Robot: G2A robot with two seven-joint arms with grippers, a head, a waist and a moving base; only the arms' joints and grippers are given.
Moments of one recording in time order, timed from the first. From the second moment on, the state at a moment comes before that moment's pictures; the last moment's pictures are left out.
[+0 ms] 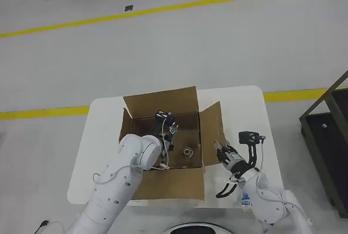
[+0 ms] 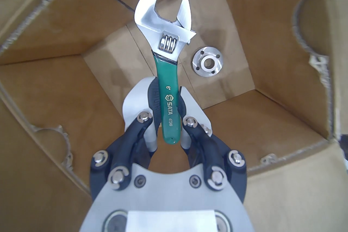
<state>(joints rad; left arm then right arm) 0.89 -1.42 -1.03 -1.57 1.17 0.06 -1.20 -1.55 -1.25 1.39 -2.05 -0.68 0.16 0.47</state>
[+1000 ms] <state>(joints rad) 0.79 -1.41 -1.11 -1.76 1.17 0.04 -1.29 -1.53 -1.24 1.49 -1.99 -0.73 0.09 0.43</state>
